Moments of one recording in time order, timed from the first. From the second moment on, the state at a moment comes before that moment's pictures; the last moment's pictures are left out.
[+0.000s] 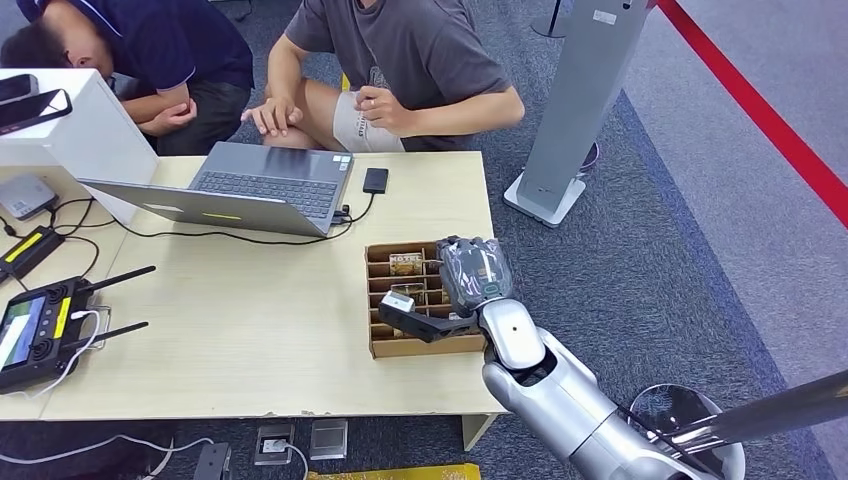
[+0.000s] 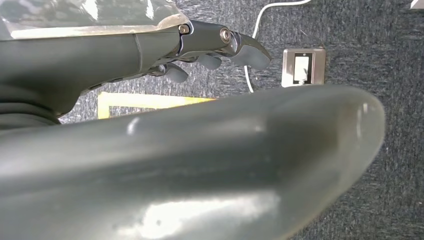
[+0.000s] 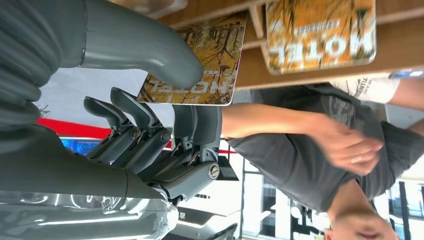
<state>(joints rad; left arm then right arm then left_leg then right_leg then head) -0.12 0.06 -1.01 -0.22 1.09 0.47 -0.34 -0.54 -0.04 0.76 -1.08 1.25 -0.15 0.34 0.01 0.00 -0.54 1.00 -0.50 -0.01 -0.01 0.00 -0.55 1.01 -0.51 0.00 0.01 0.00</state>
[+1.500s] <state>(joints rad) -0.12 0.06 -1.01 -0.22 1.10 0.46 -0.33 -0.70 -0.13 0.66 -1.30 1.32 -0.18 0.31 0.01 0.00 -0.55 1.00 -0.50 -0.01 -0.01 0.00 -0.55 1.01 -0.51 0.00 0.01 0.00</state>
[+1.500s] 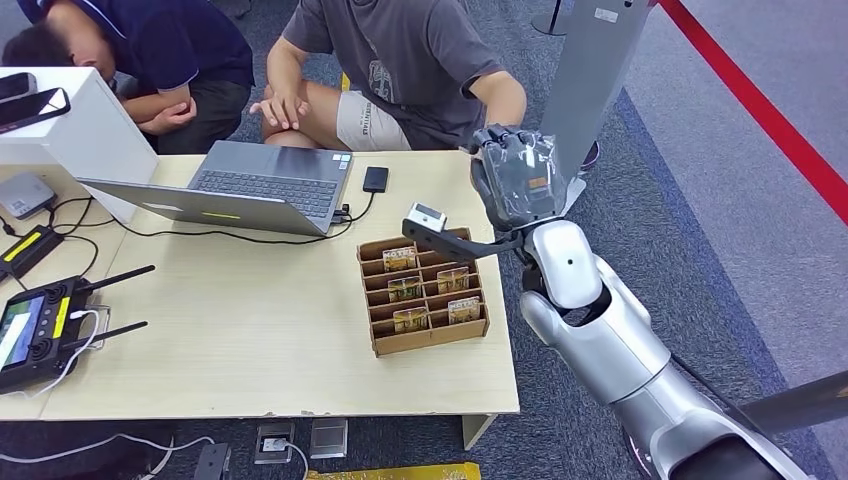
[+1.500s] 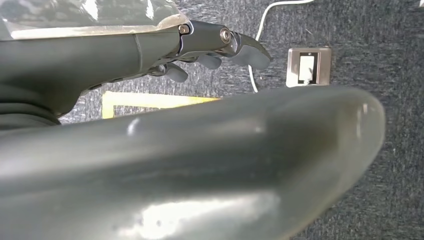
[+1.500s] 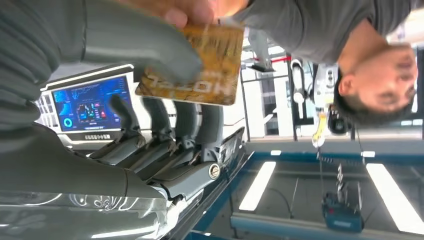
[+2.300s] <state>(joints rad) -0.12 0.07 -1.01 -0.22 1.10 0.48 -0.31 -0.69 -0.05 0.71 -1.05 1.05 -0.32 0.24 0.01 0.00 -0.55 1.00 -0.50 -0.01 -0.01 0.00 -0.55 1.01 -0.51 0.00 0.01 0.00</state>
